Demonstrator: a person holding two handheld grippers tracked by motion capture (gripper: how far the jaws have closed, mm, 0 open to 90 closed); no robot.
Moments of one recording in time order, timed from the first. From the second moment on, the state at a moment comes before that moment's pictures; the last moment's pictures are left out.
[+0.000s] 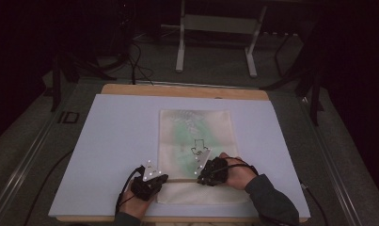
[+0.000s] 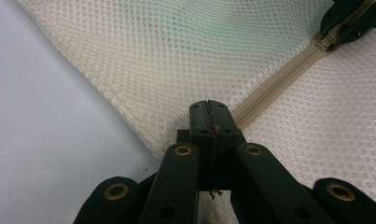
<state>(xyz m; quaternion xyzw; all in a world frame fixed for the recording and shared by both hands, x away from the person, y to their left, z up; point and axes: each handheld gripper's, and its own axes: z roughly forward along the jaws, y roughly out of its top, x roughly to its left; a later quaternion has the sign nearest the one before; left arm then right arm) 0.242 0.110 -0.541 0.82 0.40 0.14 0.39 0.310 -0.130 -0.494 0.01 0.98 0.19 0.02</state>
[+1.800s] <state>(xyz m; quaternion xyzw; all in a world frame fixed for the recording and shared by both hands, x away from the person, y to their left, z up) 0.242 0.111 -0.541 0.82 0.40 0.14 0.39 0.310 -0.163 -0.491 0.03 0.98 0.19 0.03</state>
